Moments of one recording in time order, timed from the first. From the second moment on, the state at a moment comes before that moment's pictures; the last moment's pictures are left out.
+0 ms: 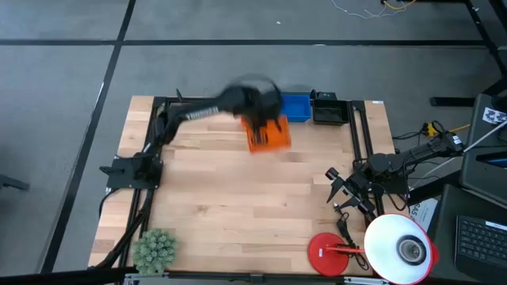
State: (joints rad) left arm 0.23 2.13 2.26 -1.24 -0.20 0.14; right arm 0.33 0.35 0.01 0.40 -0.41 0.05
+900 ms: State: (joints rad) left arm 0.68 2.34 2.28 -1.07 0.05 0.51; right arm 0.33 0.35 0.01 0.39 -0.41 0.05
